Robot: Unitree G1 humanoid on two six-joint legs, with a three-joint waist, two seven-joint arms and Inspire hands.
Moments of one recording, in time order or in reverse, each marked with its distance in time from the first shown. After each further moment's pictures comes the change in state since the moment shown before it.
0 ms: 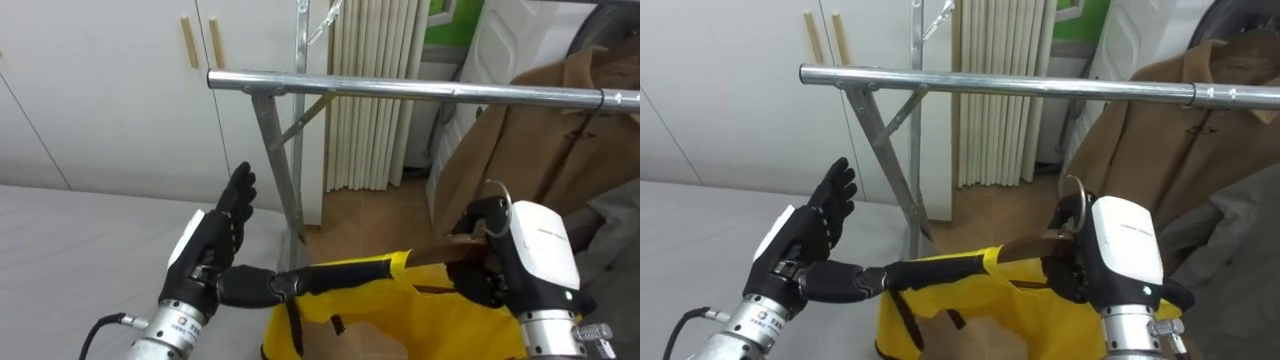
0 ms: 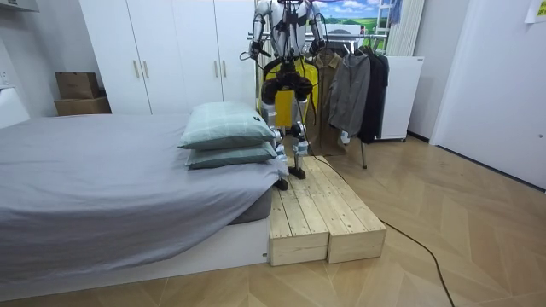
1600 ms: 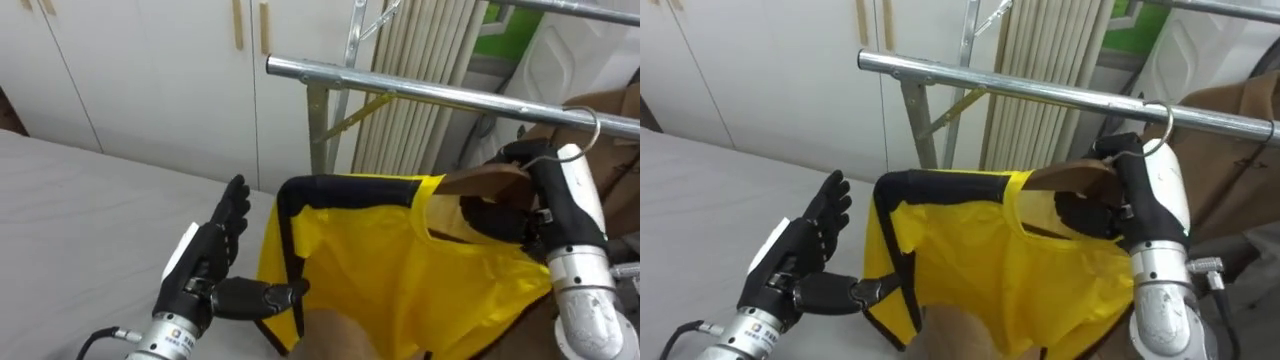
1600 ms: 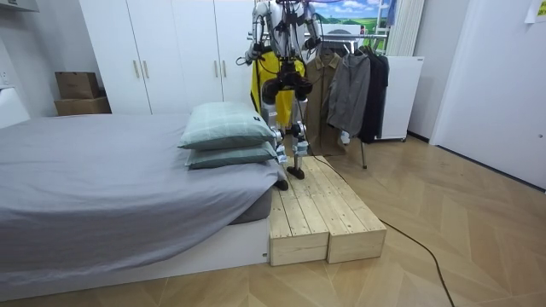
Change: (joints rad) left arm 0.039 0.007 0.007 0.000 -0.009 0.022 -0.030; right arm -0.204 -0.091 -0.049 0.077 0.497 0.045 0.189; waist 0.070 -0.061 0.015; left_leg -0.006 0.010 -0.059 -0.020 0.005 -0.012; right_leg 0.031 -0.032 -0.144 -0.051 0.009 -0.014
